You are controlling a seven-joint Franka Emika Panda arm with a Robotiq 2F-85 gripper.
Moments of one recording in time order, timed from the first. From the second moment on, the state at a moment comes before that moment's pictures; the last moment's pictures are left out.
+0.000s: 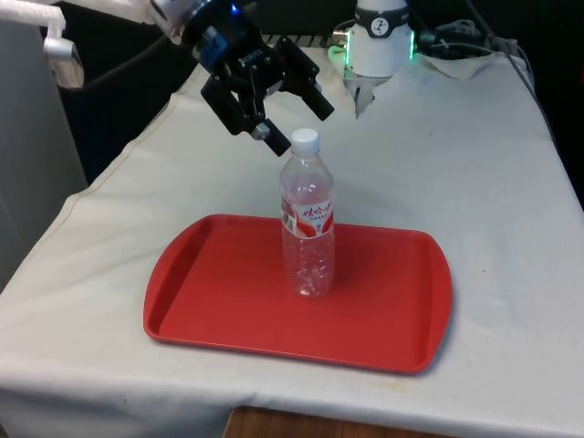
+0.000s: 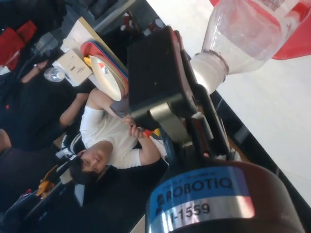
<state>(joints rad) 0.01 0.72 -0.44 -1.38 1.20 1.81 -2.00</state>
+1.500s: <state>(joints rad) 0.07 0.53 -0.44 -1.62 1.09 1.85 -2.16</state>
